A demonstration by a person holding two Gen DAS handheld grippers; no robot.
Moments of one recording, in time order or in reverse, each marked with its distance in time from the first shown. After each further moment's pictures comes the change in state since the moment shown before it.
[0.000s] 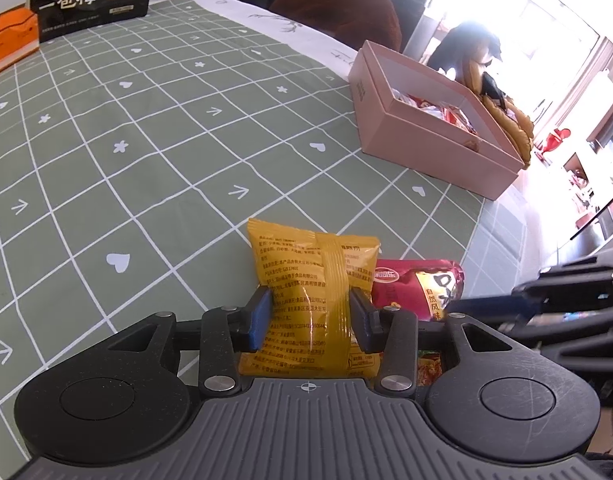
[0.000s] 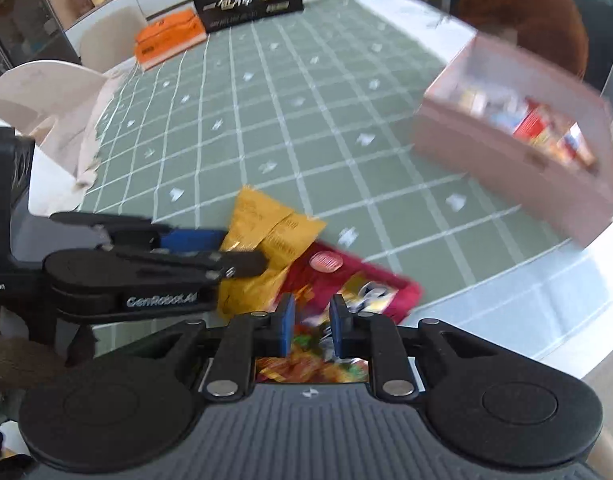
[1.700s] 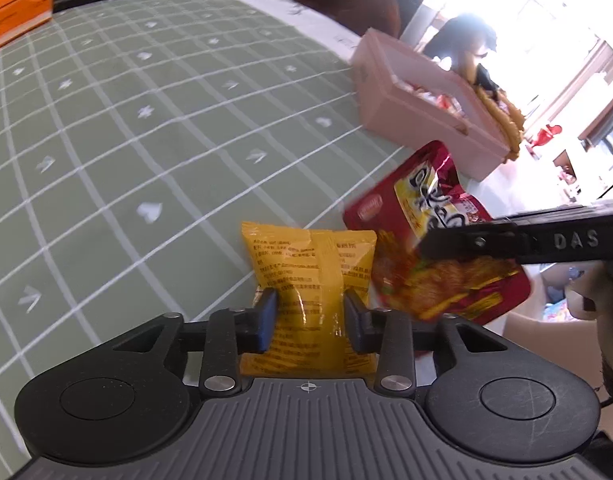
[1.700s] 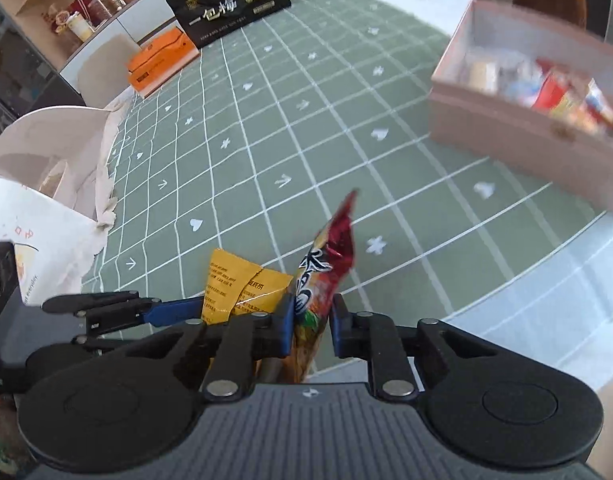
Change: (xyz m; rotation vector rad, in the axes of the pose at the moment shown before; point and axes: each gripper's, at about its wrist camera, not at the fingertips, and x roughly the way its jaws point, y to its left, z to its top) left arm -0.029 0.014 -0.008 -0.028 0.061 -0.057; right arm 0.009 -0.011 0.022 0.145 0.010 0.089
